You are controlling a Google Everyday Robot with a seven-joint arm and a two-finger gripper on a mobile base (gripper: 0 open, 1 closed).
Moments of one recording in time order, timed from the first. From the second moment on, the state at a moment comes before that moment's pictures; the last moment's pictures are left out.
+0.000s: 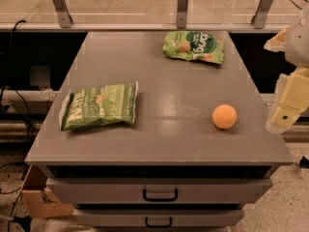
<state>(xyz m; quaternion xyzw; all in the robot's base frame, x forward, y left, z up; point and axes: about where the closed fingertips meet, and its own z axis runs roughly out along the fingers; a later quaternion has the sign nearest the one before) 0.438 -0.216 0.977 -0.60 0.78 -0.04 0.16</state>
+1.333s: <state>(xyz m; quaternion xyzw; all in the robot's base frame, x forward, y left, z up) 0.572 -0.231 0.971 -0.64 0.71 -0.03 0.31</state>
